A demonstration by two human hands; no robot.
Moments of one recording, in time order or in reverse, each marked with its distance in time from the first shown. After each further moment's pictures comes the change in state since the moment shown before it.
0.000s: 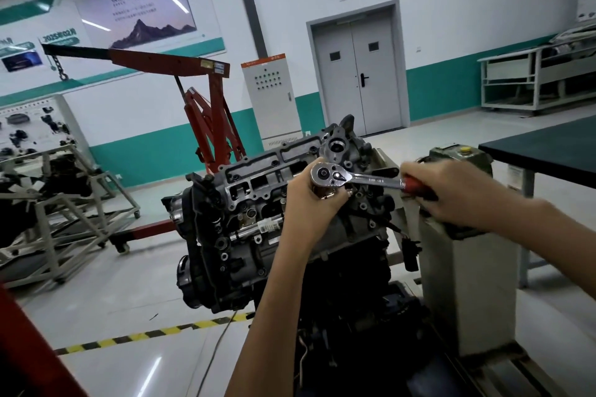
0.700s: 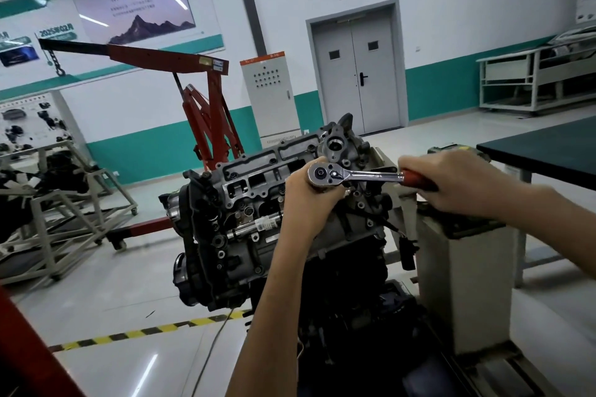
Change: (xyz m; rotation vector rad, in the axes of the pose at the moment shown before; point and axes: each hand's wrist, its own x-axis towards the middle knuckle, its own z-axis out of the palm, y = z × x) left_hand 0.006 0.000 0.002 -0.019 0.005 -0.052; right_hand 0.006 0.003 -0.018 -0.087 -0.015 -0.067
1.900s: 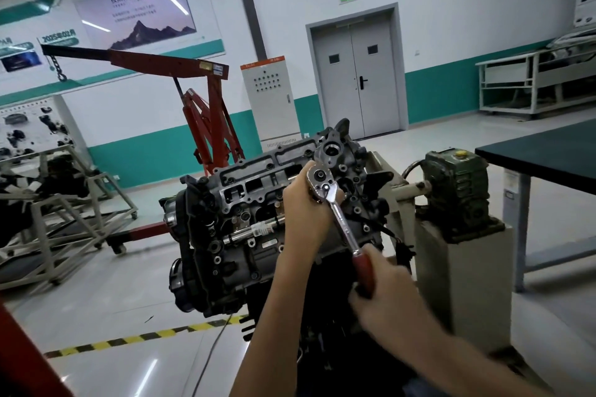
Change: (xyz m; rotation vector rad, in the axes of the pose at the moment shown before) left_hand -0.005 0.002 0.013 0.045 0.166 0.117; right_hand -0.048 -0.124 0.081 0.759 0.155 0.407
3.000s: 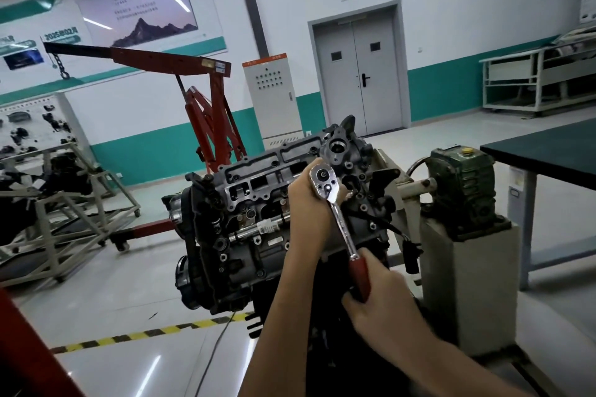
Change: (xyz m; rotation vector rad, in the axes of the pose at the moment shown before) left_hand 0.001 -0.002 -0.003 -0.099 -0.017 -0.077; right_hand -0.003 -0.014 0.016 0.148 -0.021 0.006
